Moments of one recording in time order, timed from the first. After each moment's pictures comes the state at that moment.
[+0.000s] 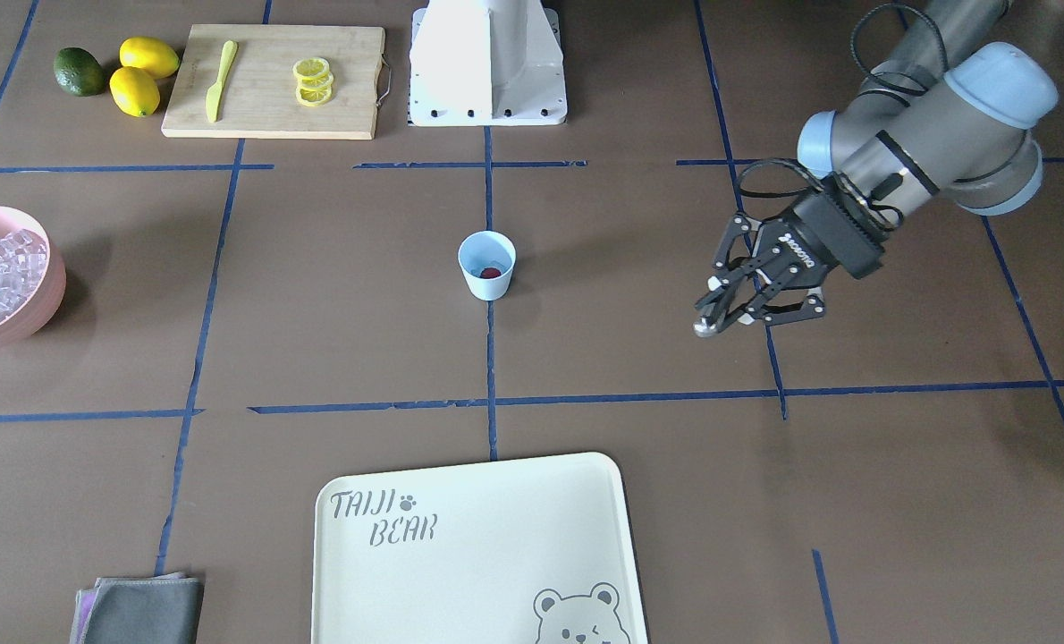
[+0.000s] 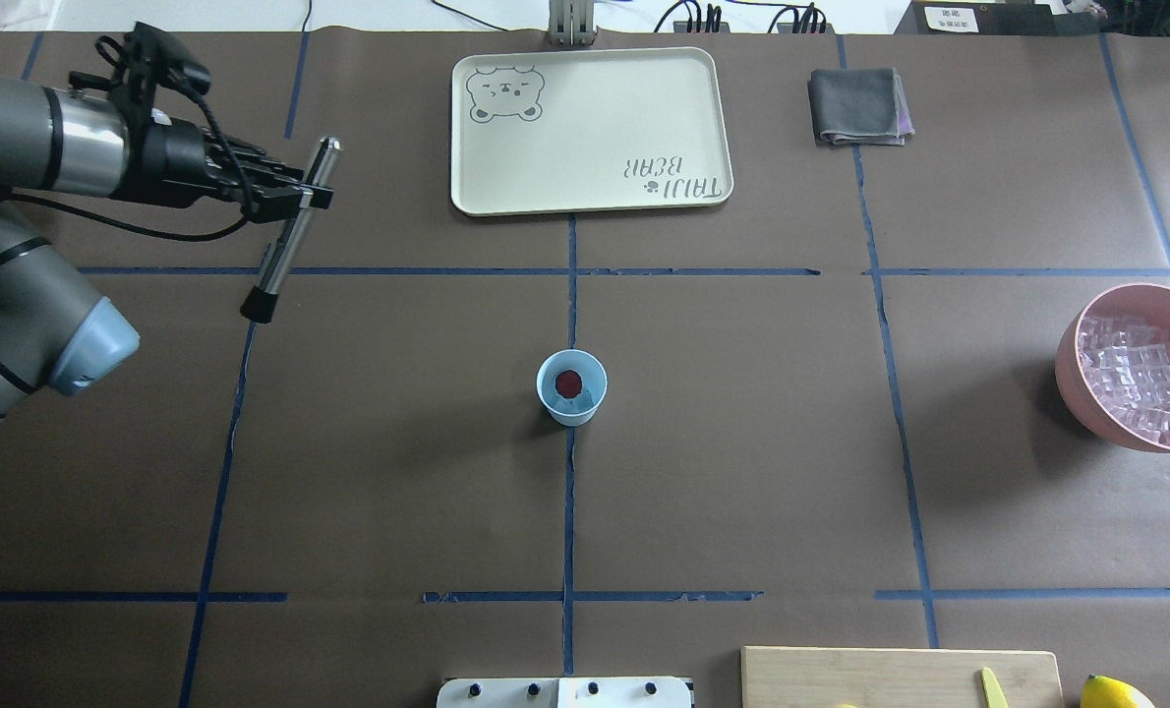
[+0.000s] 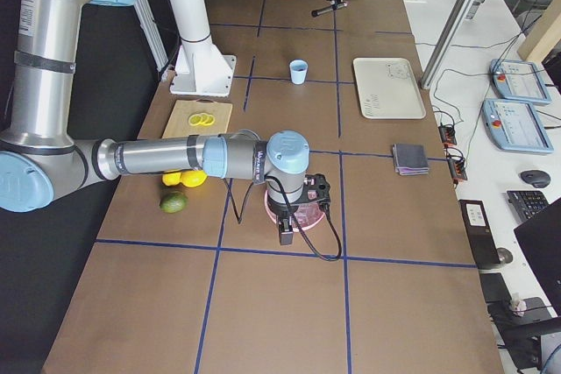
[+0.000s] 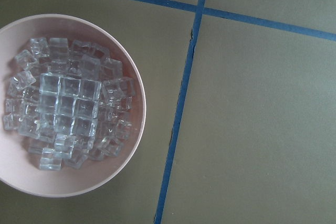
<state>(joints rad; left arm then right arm) -0.88 -1.99 -1.57 -2.71 -2.11 -0.62 1.56 -1.77 1.90 -1.74 2.30 -0.20</state>
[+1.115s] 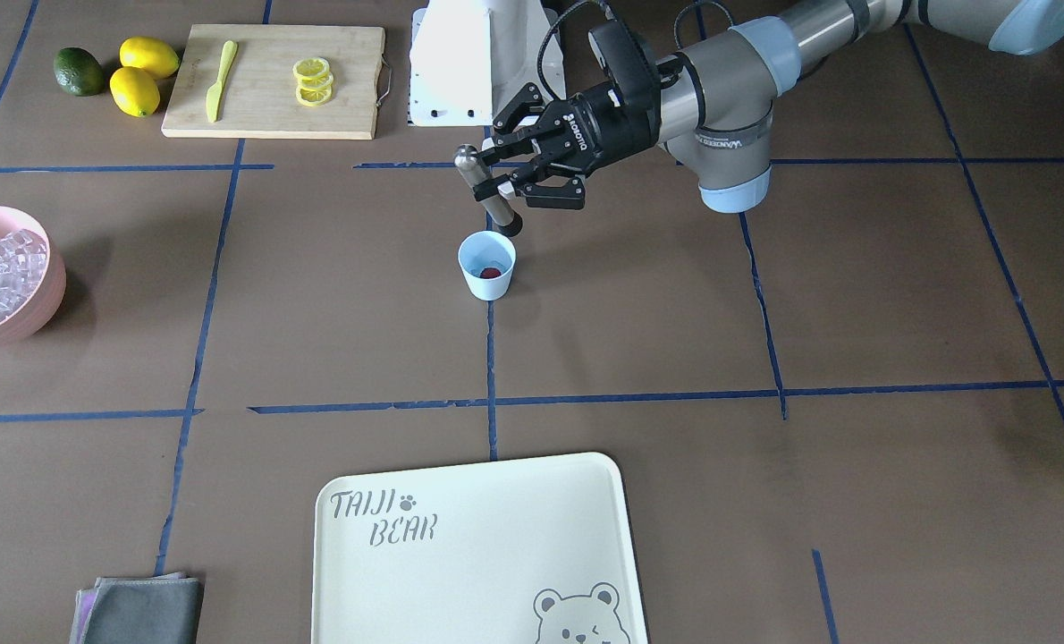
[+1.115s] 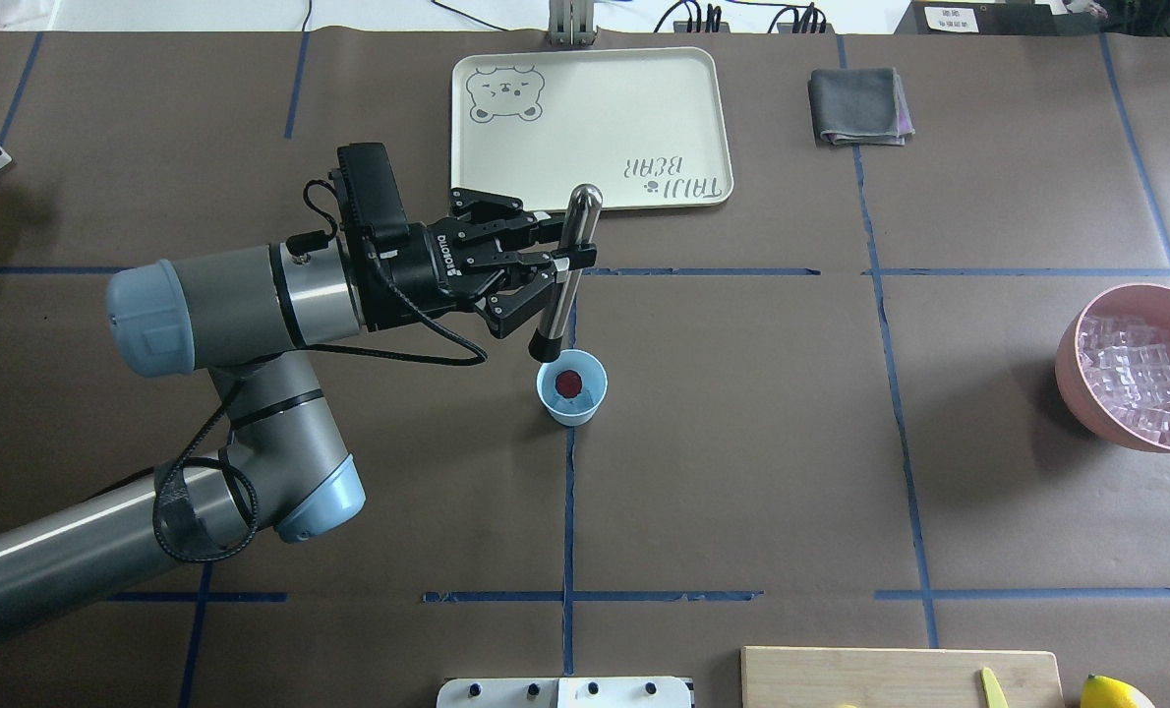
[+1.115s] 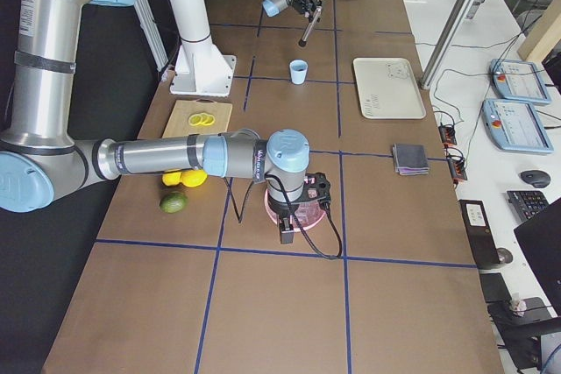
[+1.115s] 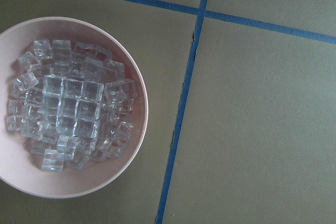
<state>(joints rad) -0.56 -2.18 -1.46 -3.25 -1.71 -0.51 1.56 -1.77 1.91 -1.74 2.30 -0.20</state>
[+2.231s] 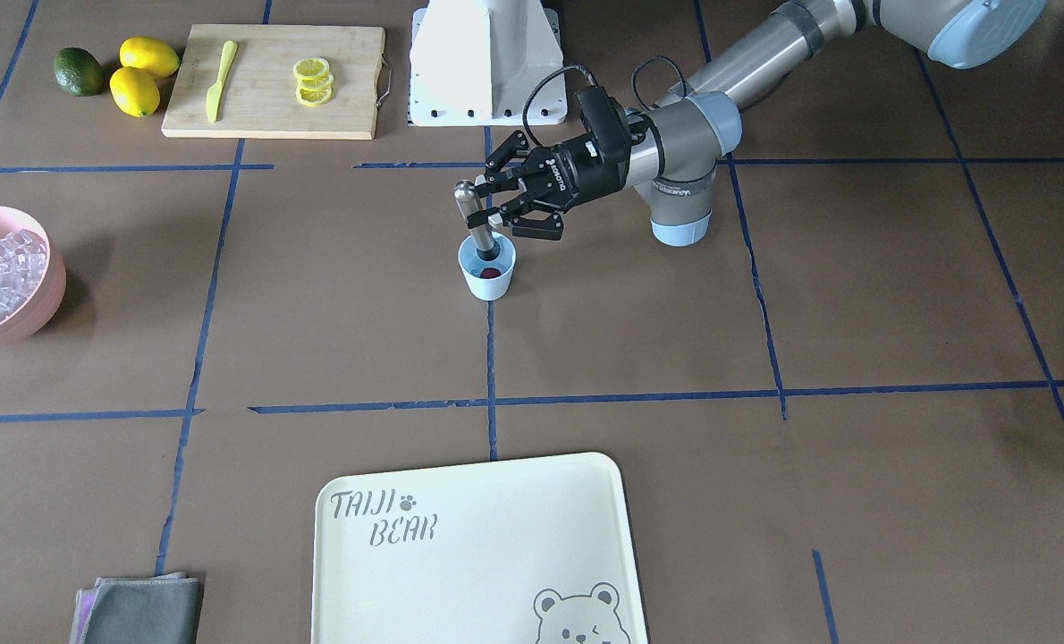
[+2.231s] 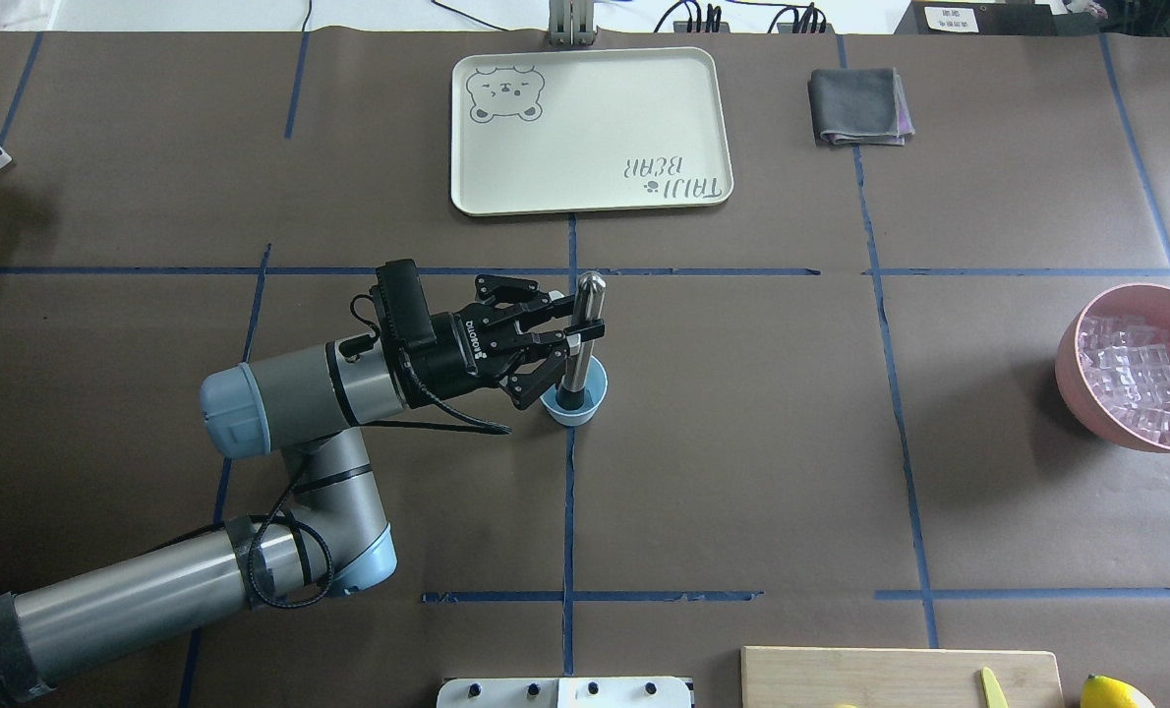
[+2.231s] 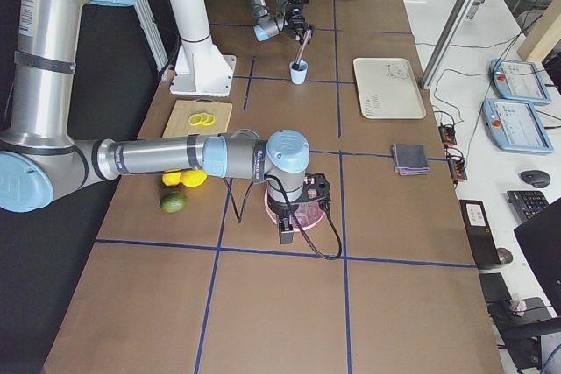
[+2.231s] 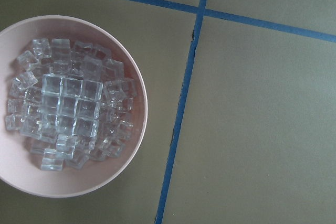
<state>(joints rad) -0.44 -2.22 -1.20 -3.54 -1.57 -0.45 1.56 -1.77 1.91 -1.74 2.30 -0.20</state>
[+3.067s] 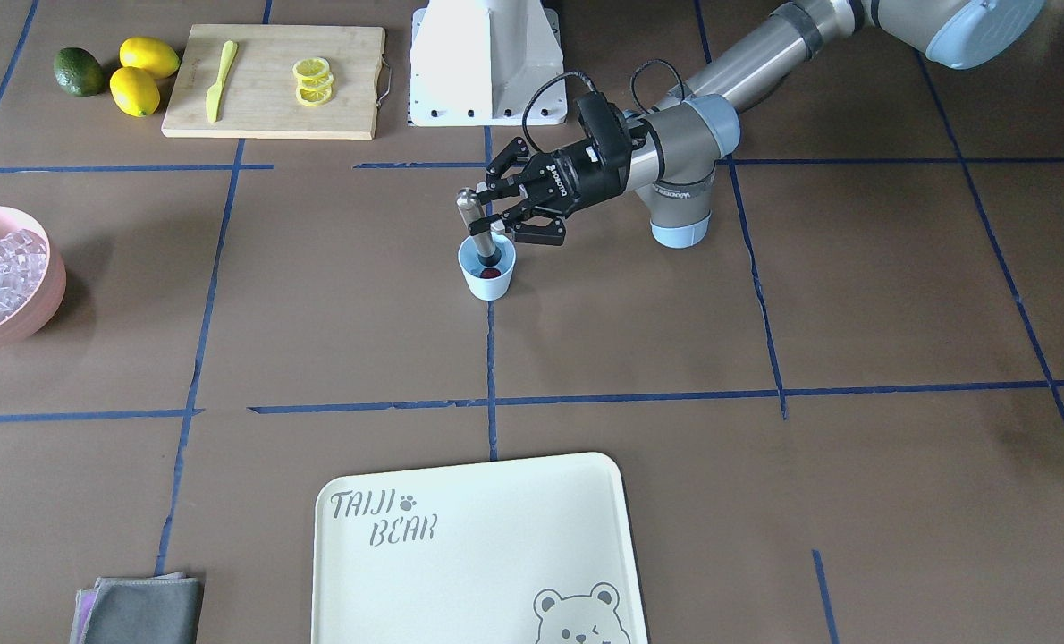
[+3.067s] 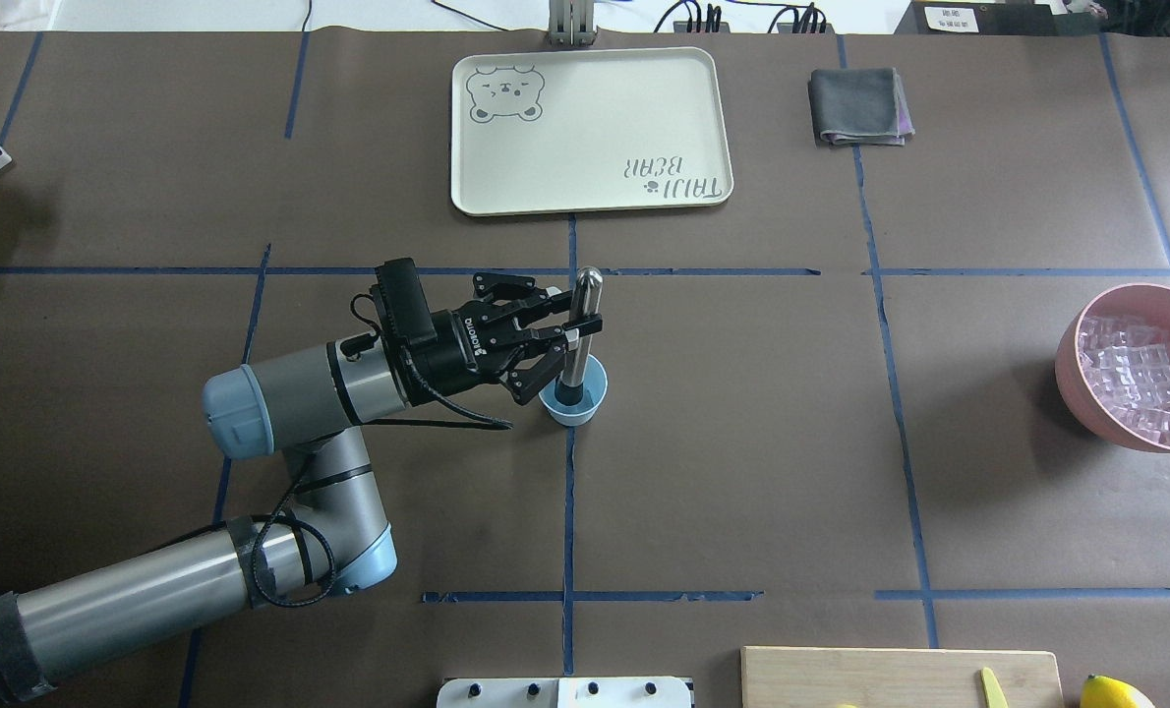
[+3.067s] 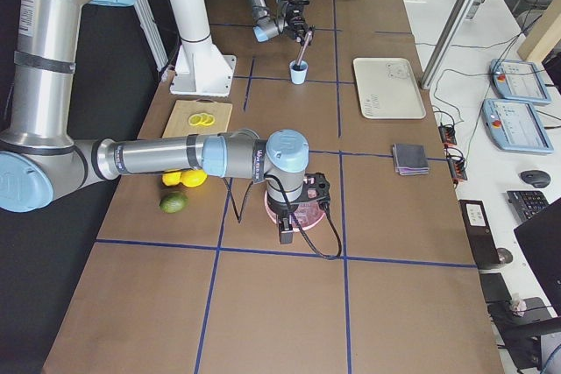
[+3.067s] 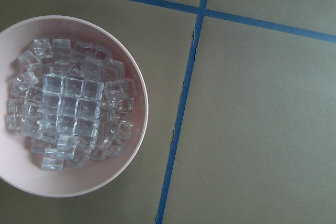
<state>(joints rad) -0.45 -2.23 -1.20 -3.53 -1.55 -0.45 1.56 -1.77 1.91 -1.74 2.30 -0.20</state>
